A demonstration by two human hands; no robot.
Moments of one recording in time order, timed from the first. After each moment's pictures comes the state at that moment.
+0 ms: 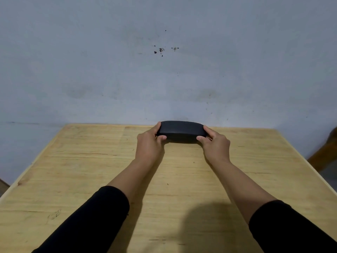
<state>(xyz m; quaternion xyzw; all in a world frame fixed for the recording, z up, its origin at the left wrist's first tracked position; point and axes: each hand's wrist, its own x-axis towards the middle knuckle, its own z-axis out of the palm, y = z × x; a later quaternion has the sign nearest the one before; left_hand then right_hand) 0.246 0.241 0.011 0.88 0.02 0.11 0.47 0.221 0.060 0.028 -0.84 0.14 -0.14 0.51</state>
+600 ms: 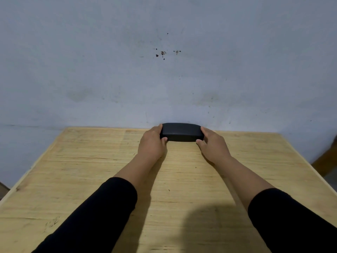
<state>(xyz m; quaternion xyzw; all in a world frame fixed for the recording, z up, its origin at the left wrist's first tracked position) 0.269 0.239 0.013 0.95 -0.02 0.07 0.32 0.256 0.048 0.016 -0.95 0.03 -0.06 0.30</state>
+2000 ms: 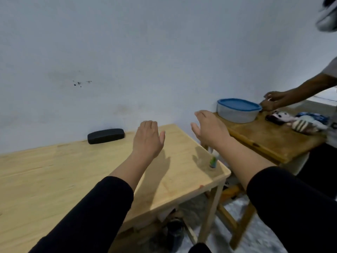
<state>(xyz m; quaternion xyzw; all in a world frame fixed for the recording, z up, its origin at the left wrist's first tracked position) 0.050 0.084 0.104 0.90 -0.30 0.23 0.20 -0.037 -0.092 0.148 -0.96 0.11 -0.26 0.03</state>
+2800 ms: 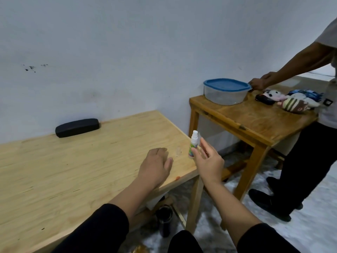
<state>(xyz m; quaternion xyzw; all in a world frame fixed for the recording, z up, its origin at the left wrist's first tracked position) -0.009 0.006 0.006 0.91 -0.32 0.02 0.27 -0.097 -0.127 0.011 -0.74 0.27 -0.39 0.48</state>
